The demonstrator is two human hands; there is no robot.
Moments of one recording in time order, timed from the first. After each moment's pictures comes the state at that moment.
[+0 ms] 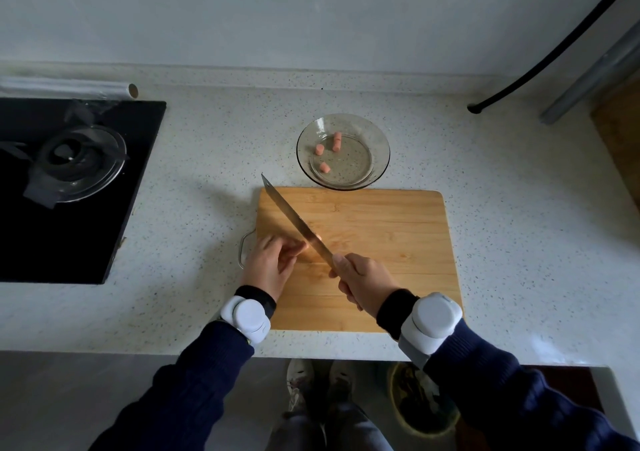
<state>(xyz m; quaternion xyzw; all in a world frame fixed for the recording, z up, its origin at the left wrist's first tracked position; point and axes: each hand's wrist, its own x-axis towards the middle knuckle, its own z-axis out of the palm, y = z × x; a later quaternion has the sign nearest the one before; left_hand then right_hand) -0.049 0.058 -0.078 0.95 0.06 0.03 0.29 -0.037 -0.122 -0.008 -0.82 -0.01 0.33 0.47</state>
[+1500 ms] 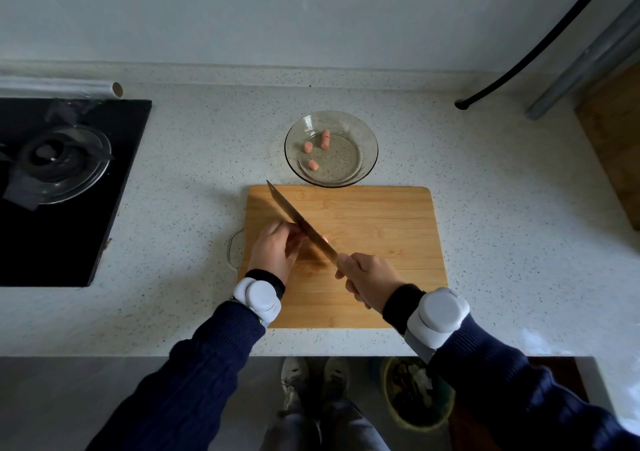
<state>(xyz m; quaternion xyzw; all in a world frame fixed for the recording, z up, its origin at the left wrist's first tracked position) -0.025 0.035 -0.082 0.95 0.05 0.05 0.30 -0.033 -0.143 -0.005 -0.83 0.01 0.36 0.42</state>
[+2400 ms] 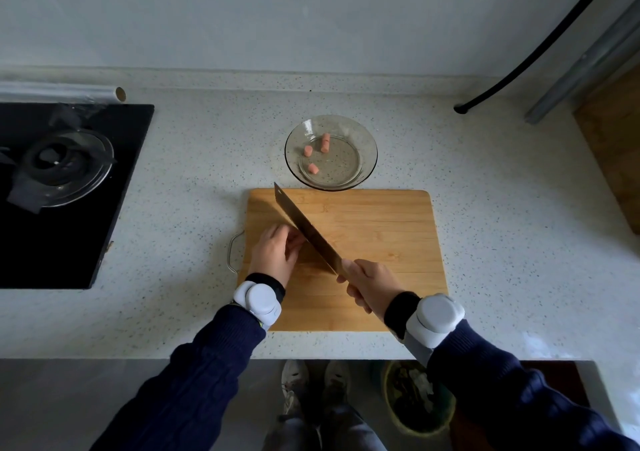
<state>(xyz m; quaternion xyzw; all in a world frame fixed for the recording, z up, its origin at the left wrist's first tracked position) -0.025 0.035 -0.083 0.96 0.06 0.03 0.28 -0.037 -0.150 -0.021 -0.78 0.07 0.36 0.51</state>
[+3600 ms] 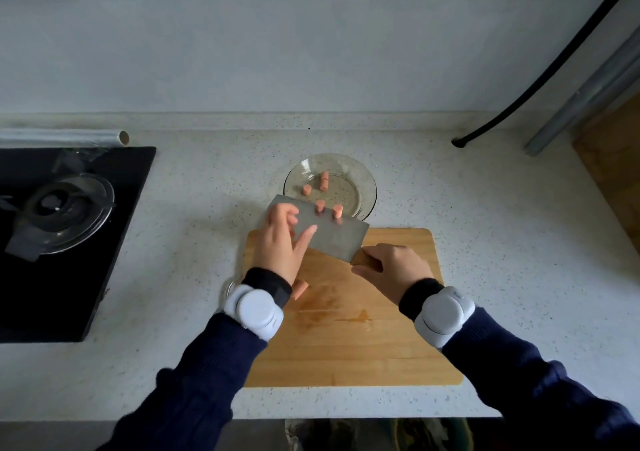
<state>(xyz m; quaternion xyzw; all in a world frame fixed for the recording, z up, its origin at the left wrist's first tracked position) 0.038 0.024 -0.009 0.93 0.06 0.13 0.34 0.044 -0.169 -0.002 -0.96 -0.13 0.15 0.21</state>
